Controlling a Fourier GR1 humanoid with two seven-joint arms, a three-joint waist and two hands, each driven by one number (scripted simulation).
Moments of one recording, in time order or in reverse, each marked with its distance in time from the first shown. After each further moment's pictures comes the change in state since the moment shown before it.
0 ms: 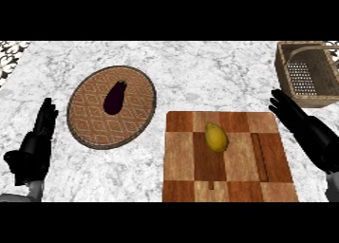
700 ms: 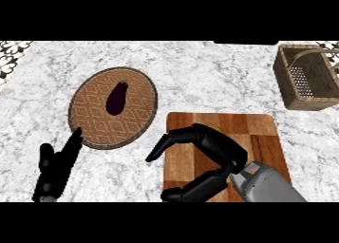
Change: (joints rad) left arm 0.065 -0.023 -0.097 0.110 0.098 -0.158 0.244; right arm -0.301 0.353 0.355 0.002 0.180 0.173 -0.232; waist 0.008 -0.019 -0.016
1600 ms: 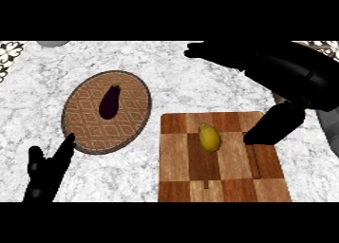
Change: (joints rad) left arm 0.052 0.025 0.039 -0.028 0.032 -0.040 0.039; right arm -0.476 -0.429 -0.148 -0.103 0.317 0.237 0.405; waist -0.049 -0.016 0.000
